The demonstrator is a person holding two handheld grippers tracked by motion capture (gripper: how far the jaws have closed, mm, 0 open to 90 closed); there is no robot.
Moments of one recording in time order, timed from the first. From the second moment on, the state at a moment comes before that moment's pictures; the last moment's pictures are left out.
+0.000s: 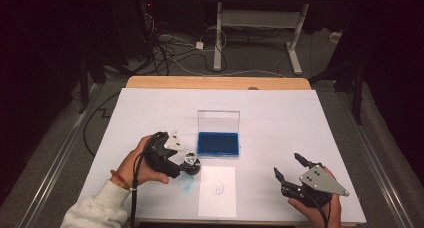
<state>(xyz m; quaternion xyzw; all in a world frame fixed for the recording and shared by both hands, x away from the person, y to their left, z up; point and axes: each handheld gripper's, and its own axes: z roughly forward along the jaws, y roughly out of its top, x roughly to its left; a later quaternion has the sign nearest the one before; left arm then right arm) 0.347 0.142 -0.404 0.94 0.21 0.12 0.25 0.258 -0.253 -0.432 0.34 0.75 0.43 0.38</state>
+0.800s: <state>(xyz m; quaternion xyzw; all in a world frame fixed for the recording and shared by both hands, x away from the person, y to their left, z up) 0.365 0.126 -0.422 0.94 0.20 0.07 0.26 0.260 -0.248 -0.438 0.32 0.77 0.41 0.36</state>
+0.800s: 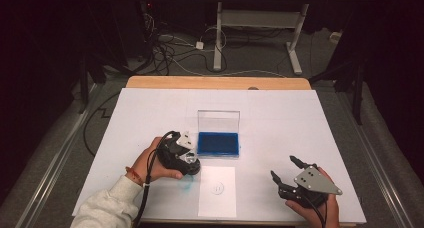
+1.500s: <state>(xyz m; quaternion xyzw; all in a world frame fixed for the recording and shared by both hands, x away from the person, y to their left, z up) 0.364 0.120 -0.426 0.94 0.19 0.08 0.25 0.260 -0.246 -0.440 0.32 0.78 0.41 0.36</state>
